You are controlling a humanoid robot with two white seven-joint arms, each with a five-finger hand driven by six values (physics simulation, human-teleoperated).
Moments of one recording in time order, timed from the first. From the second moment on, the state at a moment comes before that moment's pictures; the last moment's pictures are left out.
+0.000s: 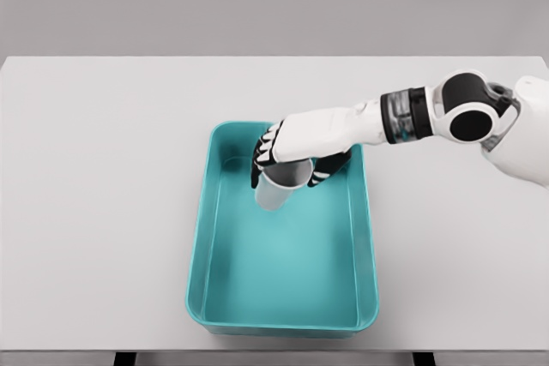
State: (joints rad) left arm 0.02 0.00 -0.06 -0.06 0.04 0.03 -0.04; right arm -1.08 -0.67 1.19 -1.61 0.03 -0.46 0.61
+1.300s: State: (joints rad) left arm 0.02 0.00 -0.06 -0.06 0.04 0.03 -0.04; right arm -1.09 -0.67 1.23 -1.60 0.03 -0.46 0.61
